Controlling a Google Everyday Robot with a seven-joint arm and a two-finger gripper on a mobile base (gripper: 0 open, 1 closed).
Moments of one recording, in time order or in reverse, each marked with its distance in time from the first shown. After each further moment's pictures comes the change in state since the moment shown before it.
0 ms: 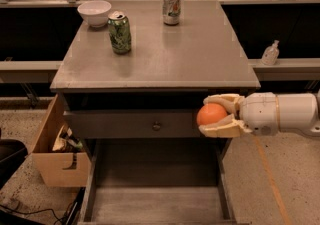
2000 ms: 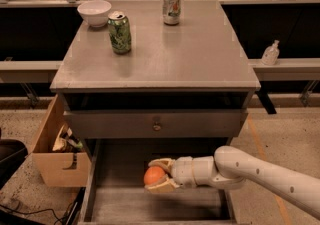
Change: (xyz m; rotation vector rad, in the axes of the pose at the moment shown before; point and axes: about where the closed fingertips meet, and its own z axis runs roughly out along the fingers) arm 0.200 0.095 0.229 -0.223 -0.028 0.144
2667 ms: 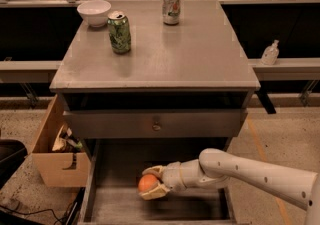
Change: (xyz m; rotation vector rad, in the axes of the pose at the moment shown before) arm 0.056 -0.008 0.049 -0.064 0.088 0.061
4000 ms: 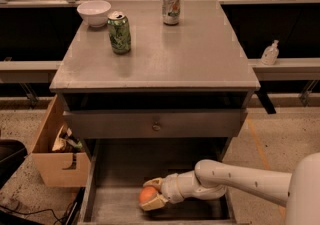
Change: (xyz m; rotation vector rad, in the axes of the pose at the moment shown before) arm 0.065 0.005 0.033 -0.017 0.053 0.115
